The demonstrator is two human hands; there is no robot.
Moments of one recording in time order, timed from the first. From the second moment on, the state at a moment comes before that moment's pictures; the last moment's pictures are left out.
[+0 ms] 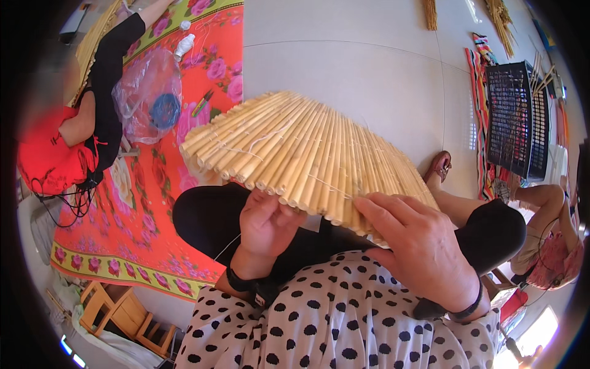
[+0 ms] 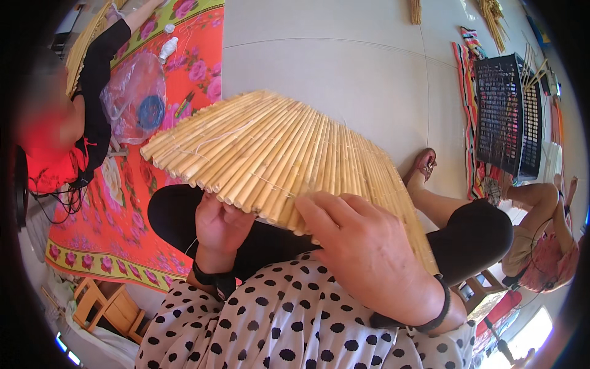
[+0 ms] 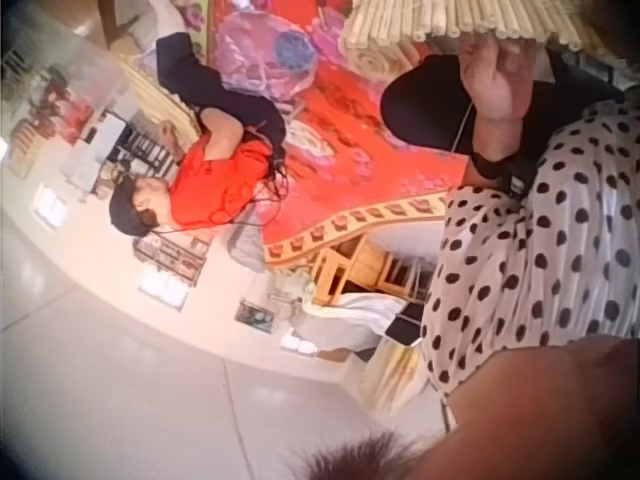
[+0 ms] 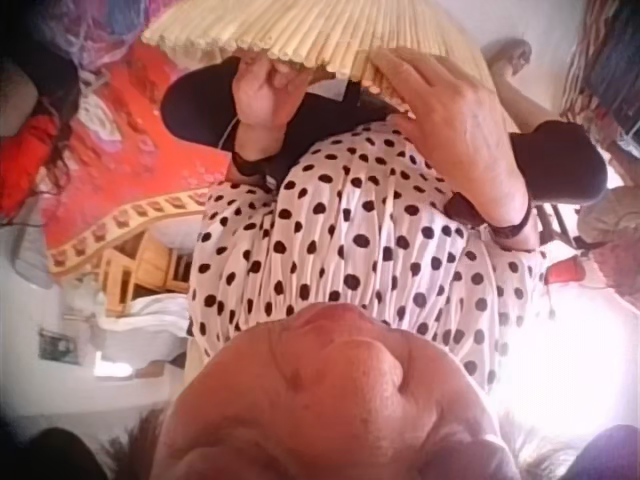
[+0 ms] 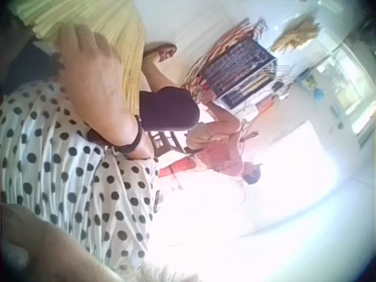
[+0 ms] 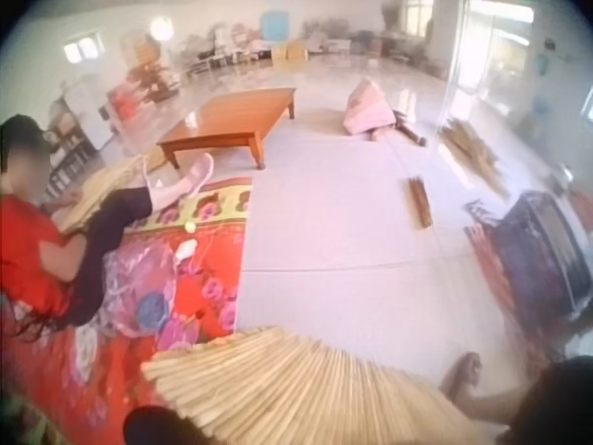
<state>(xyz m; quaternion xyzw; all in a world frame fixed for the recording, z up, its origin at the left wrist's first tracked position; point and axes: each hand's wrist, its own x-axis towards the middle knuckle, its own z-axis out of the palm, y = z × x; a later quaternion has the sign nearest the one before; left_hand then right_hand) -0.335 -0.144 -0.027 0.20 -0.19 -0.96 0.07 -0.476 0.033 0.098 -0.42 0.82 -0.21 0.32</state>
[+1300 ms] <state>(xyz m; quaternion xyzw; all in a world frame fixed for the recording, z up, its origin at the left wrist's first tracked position) -0.324 -0.169 -0.024 0.30 -0.29 -0.91 0.03 -0.471 0.084 0.070 -0.43 0.74 -0.19 0.48</state>
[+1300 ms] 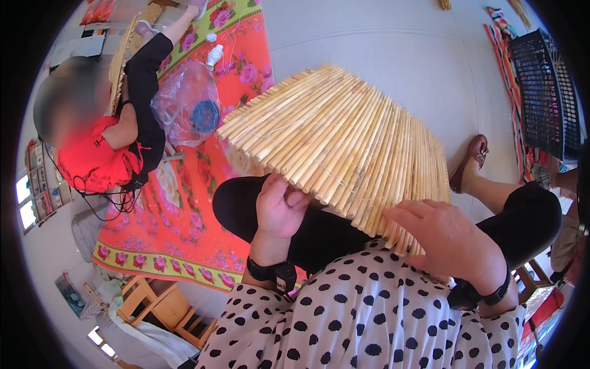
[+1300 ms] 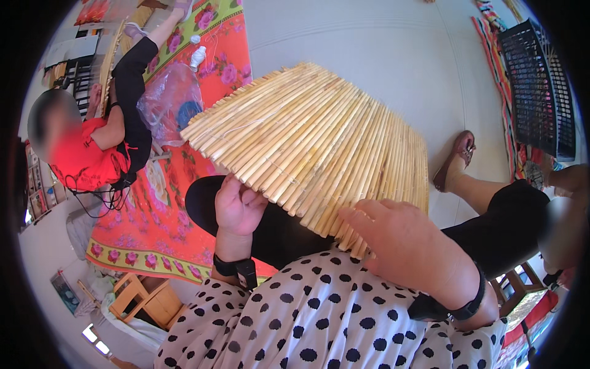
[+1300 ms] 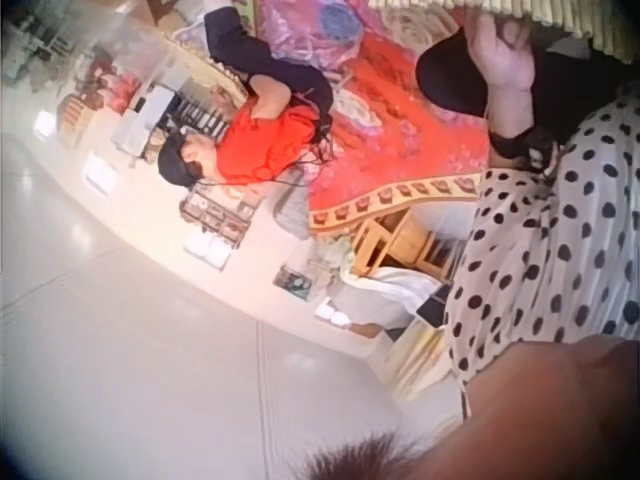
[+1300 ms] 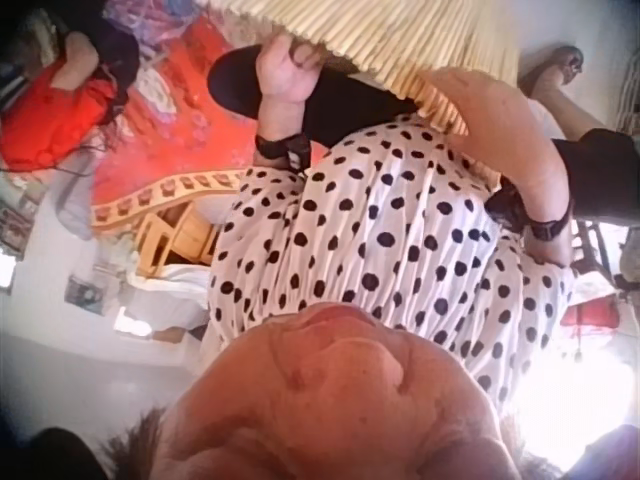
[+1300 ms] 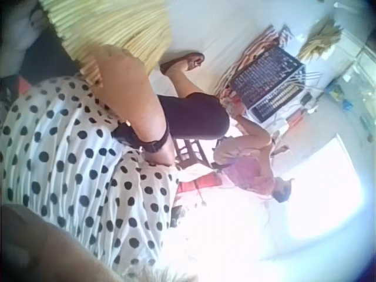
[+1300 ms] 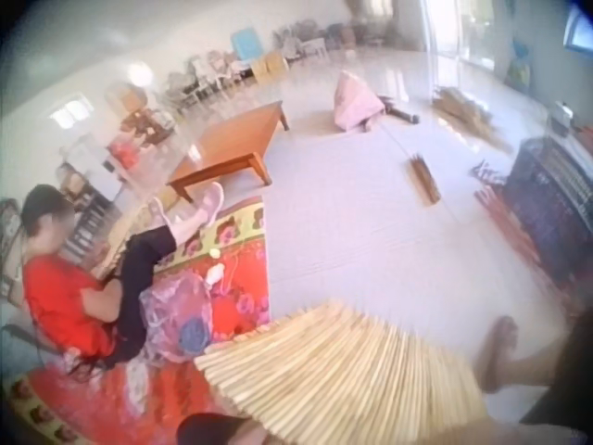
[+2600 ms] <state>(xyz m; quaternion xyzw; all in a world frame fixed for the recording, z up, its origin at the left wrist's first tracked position) -0.437 -0.104 0.001 0.18 -0.28 -0.94 0.09 -0.487 0.004 0.079 -0.27 0.96 0.01 0.02</state>
